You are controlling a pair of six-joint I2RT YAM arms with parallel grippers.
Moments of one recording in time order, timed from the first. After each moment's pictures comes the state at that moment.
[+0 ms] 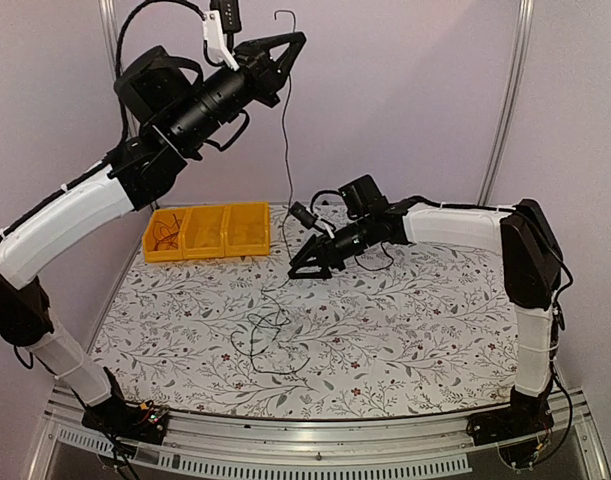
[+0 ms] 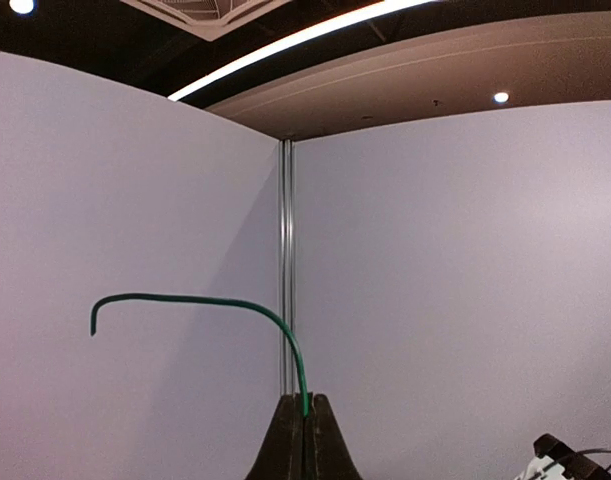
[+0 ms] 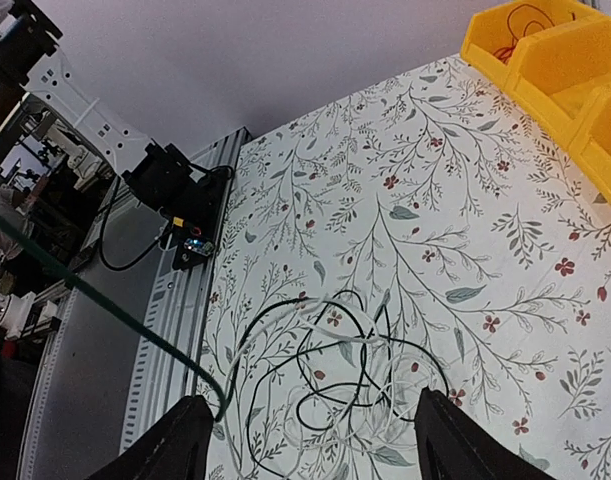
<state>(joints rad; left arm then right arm) -0.89 1.55 1.67 0.34 0.04 -0.07 0.73 2.04 1.63 -0.30 -0.96 -0.11</state>
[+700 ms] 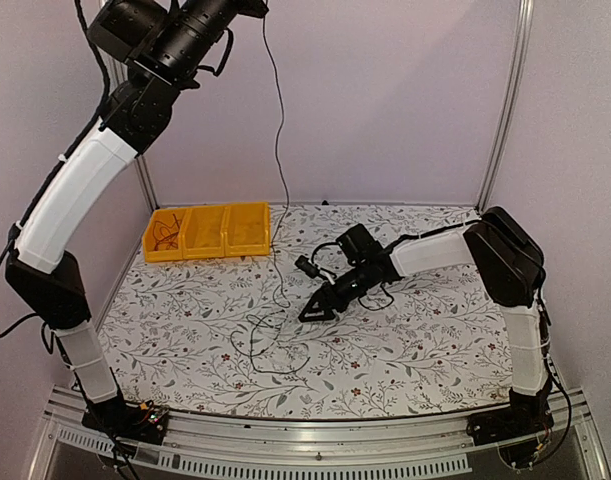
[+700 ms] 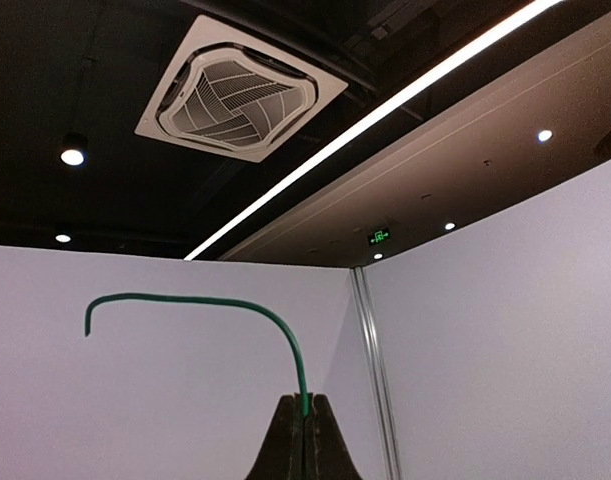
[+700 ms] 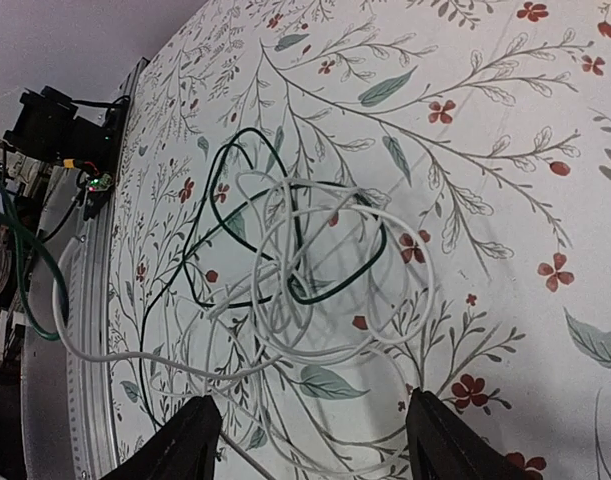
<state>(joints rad) -0.90 1.82 2.36 0.21 -0.03 0.20 0.74 2.17 1.41 -0.18 -0.81 -0.03</state>
